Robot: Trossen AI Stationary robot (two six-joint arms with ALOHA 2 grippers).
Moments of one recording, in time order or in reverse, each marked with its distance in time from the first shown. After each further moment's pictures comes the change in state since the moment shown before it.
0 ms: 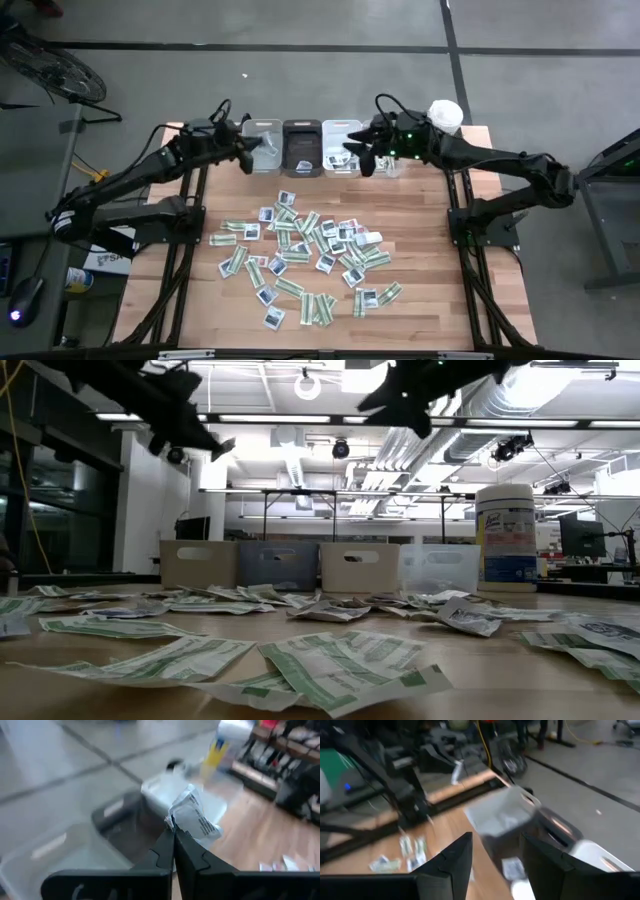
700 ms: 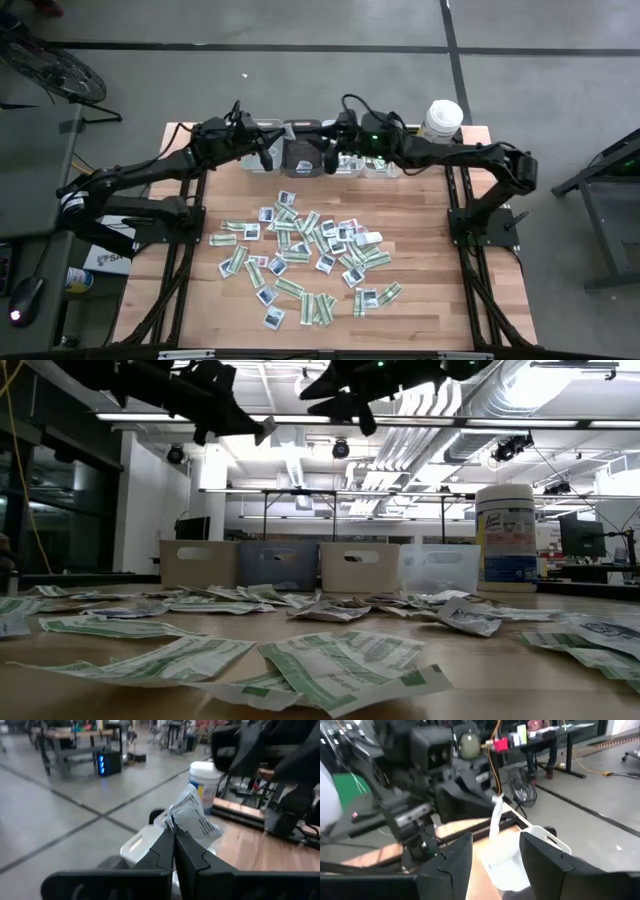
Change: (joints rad) left arm -0.096 0.214 0.000 0.467 -0.021 0.149; right arm 0.069 0.313 0.215 0.237 0.060 -0.014
